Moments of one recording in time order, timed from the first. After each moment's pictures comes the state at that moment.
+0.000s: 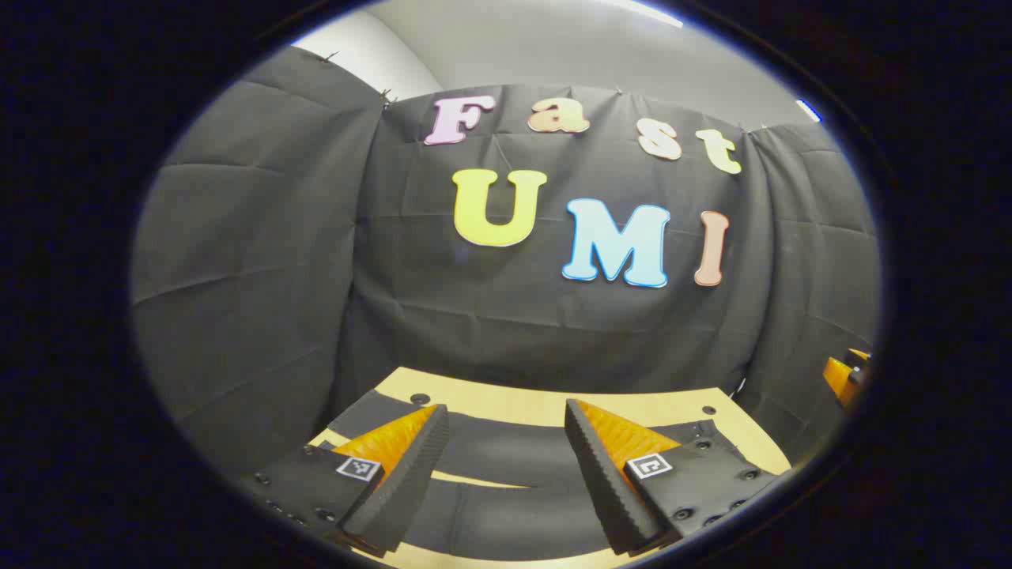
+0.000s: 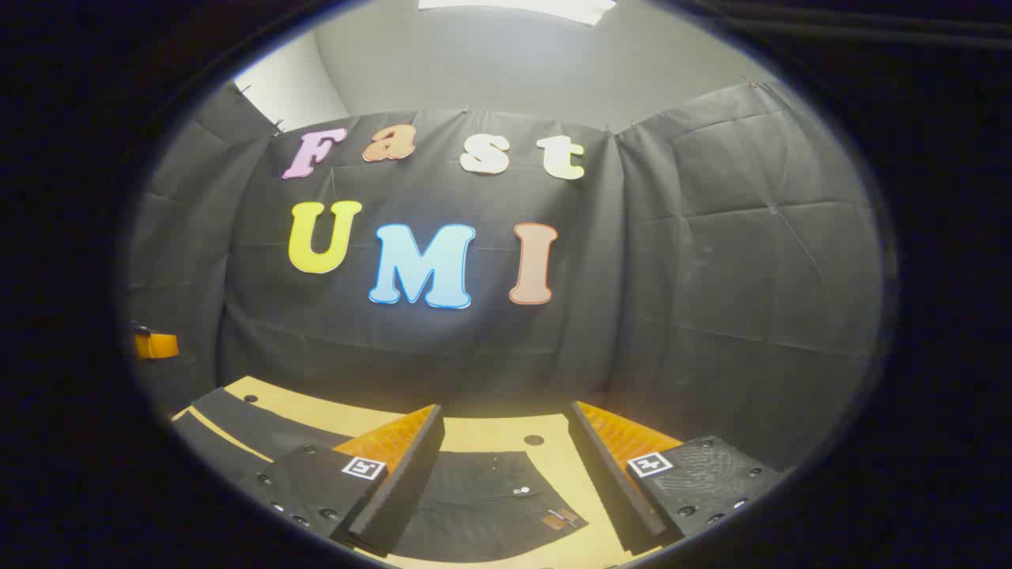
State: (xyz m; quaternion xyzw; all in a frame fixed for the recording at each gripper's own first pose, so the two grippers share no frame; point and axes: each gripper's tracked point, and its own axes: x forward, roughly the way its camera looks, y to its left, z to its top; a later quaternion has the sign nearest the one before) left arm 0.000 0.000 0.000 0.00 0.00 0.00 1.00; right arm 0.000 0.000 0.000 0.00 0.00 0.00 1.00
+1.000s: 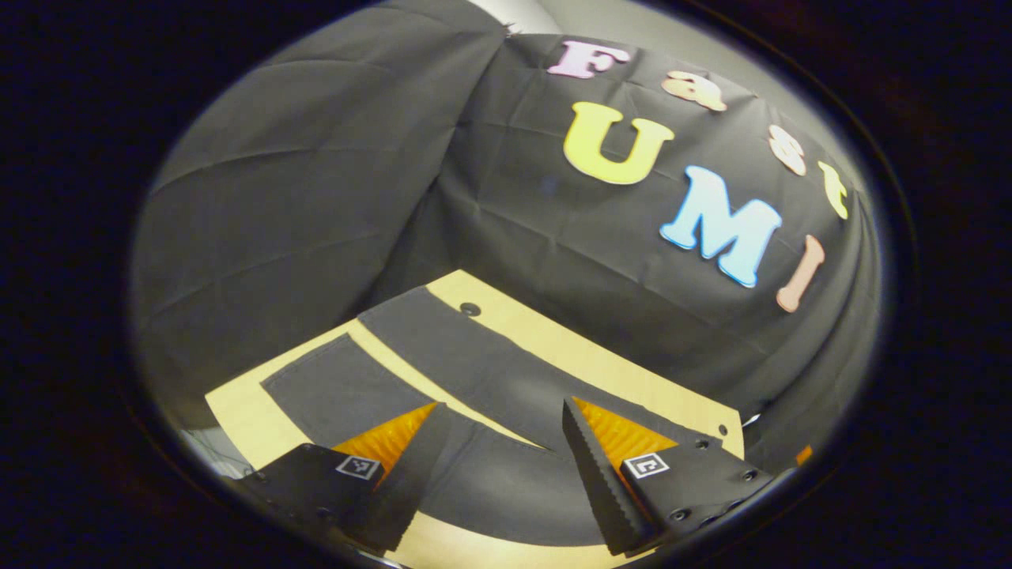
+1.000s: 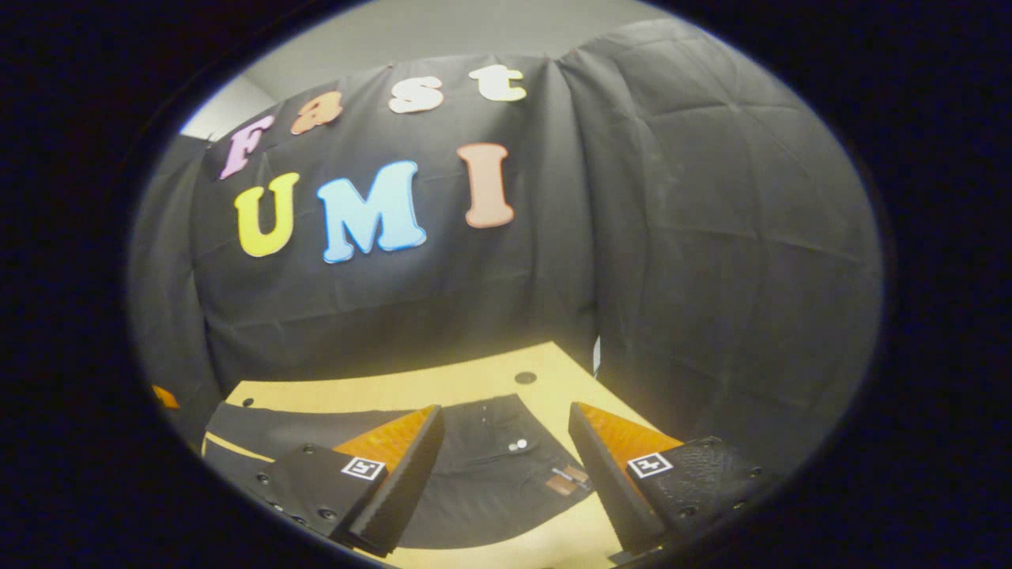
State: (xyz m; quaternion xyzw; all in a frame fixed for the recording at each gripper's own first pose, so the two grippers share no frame) left arm 0.038 0.103 -0.106 -0.20 0.12 0.13 0.96; right arm 0.029 -0.049 -0.118 0.13 0.18 -0.04 0.97
